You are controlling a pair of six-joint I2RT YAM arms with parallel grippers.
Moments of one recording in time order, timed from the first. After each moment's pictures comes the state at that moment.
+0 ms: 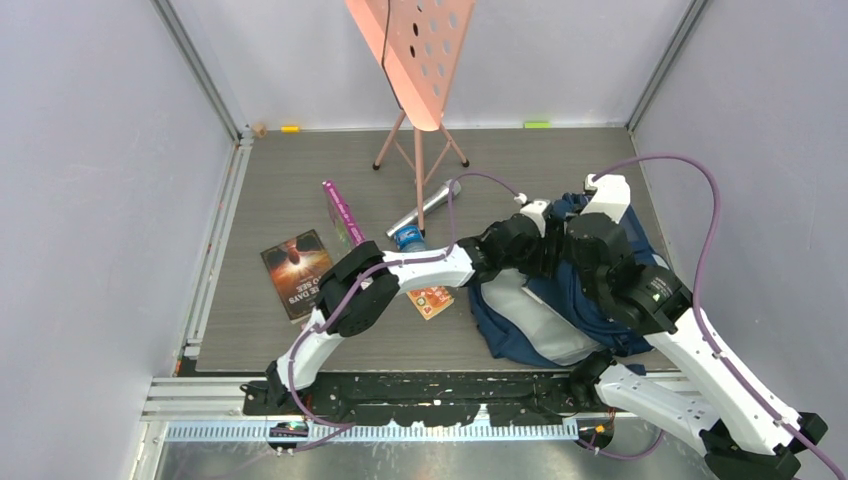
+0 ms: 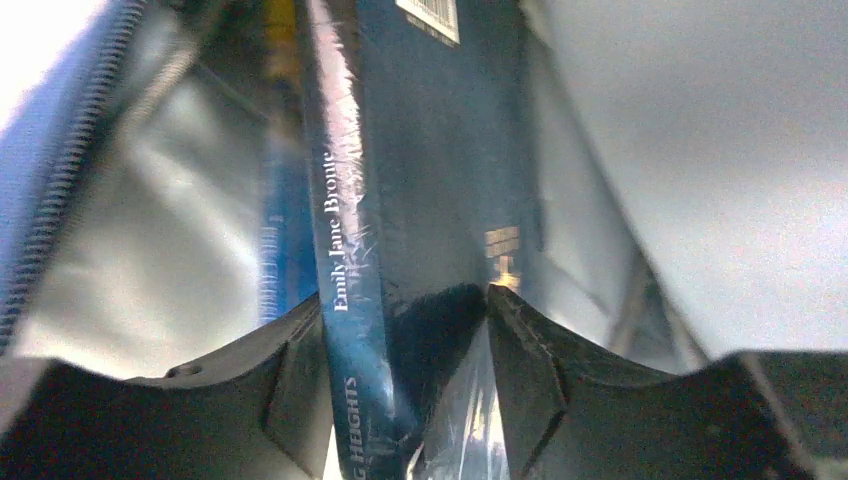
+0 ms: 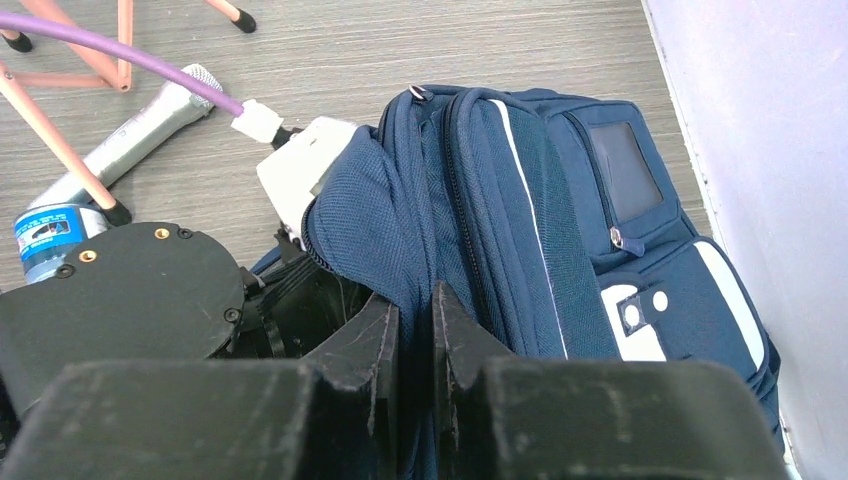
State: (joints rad) left arm -1.08 2.22 1.67 0.12 0.09 -0.73; right arm 0.68 0.80 1.07 -0.80 0.74 0.37
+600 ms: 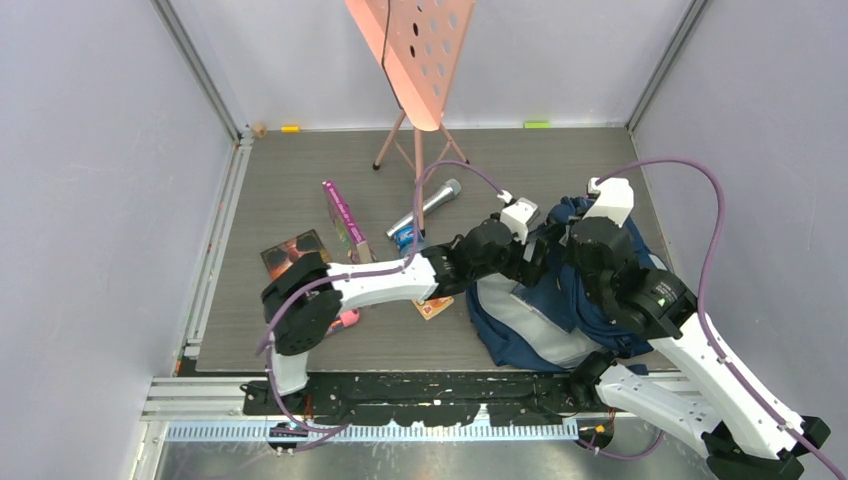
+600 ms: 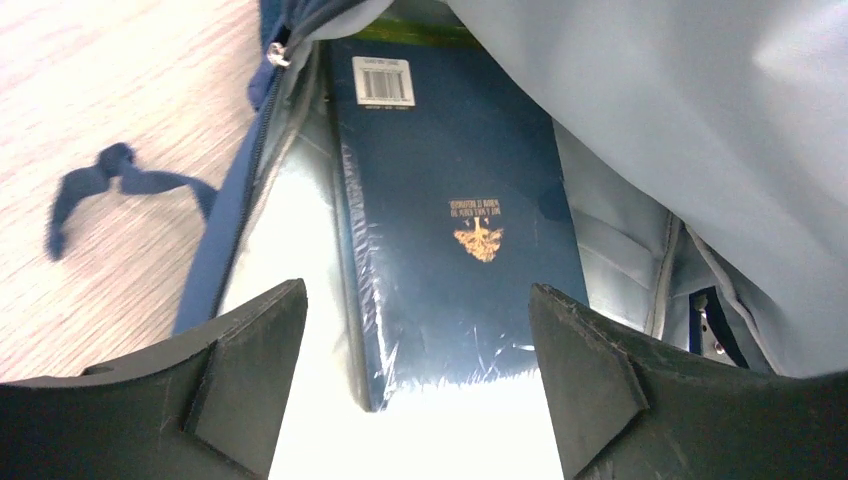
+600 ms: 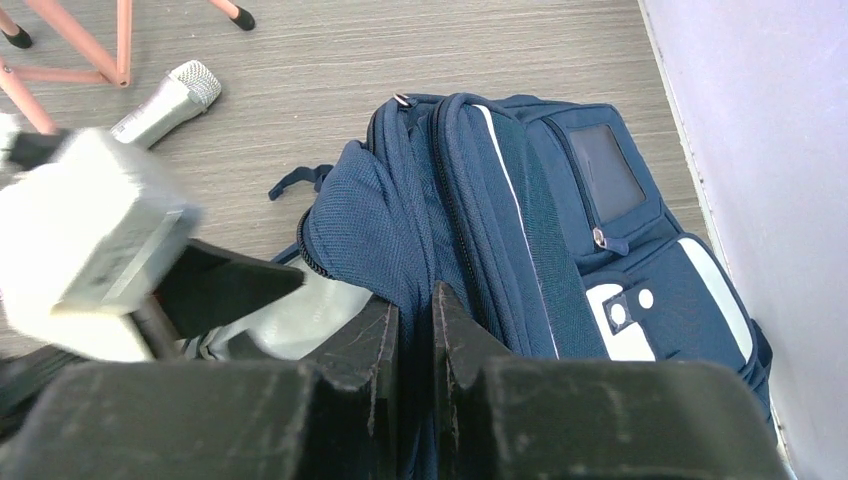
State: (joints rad) left arm -1.11 1.92 1.39 0.17 -0.08 -0.41; right arm 0.68 0.77 1.07 -0.82 0.75 0.37
